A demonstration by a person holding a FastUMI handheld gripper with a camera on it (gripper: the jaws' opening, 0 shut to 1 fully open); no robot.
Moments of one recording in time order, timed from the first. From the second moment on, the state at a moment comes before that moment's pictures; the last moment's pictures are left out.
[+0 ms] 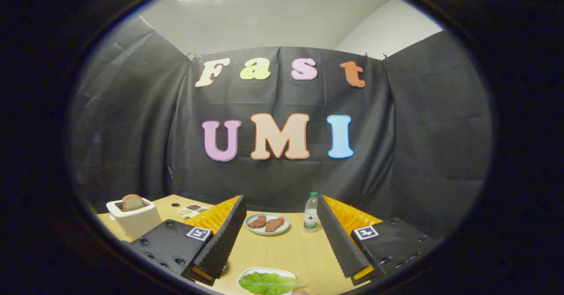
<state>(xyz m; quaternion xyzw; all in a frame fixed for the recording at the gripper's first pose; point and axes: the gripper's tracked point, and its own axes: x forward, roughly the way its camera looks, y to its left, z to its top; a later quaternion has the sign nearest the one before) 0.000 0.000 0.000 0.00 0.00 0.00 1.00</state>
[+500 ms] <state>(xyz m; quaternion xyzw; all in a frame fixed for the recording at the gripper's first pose) -0.008 -0.006 0.002 0.00 0.00 0.01 1.00</state>
